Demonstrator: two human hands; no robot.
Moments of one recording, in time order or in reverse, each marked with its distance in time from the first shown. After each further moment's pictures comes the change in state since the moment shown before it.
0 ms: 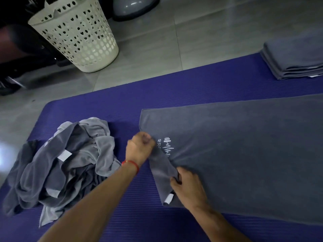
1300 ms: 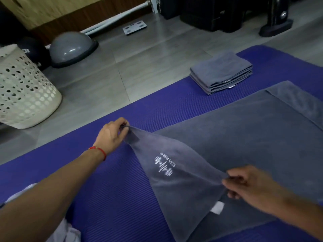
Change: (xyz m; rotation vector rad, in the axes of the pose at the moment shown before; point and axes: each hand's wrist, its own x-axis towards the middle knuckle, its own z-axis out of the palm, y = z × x) left_hand 0.128 0.146 0.023 0.404 -0.114 0.943; right_hand -0.053 0.069 -0.237 -0.058 0.122 0.251
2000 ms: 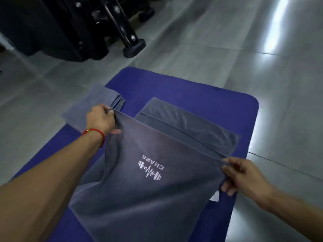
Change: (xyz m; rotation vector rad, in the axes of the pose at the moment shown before) left_hand 0.245 0.405 0.128 -0.321 -0.114 -0.012; right_hand -0.061 0.219 -0.135 0.820 0.616 0.460
